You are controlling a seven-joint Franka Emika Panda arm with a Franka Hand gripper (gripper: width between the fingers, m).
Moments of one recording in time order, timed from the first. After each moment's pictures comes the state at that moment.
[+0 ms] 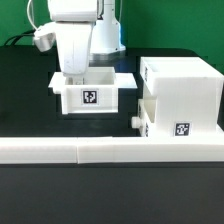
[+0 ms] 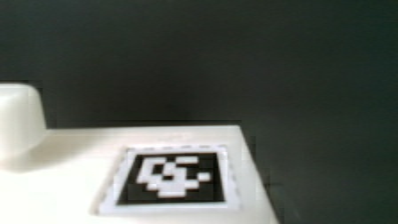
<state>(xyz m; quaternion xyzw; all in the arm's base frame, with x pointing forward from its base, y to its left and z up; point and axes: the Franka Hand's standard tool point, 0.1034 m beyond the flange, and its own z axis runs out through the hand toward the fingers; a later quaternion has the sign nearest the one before) 0.530 -0.049 0.061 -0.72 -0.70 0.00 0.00</state>
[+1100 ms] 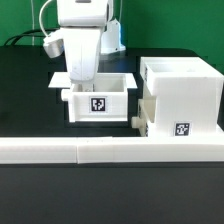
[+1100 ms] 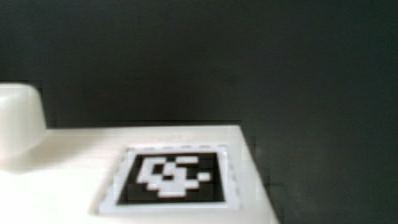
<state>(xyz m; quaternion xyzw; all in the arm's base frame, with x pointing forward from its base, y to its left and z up) 0.544 -0.034 0.054 -0.73 -0.69 -0.01 0.00</state>
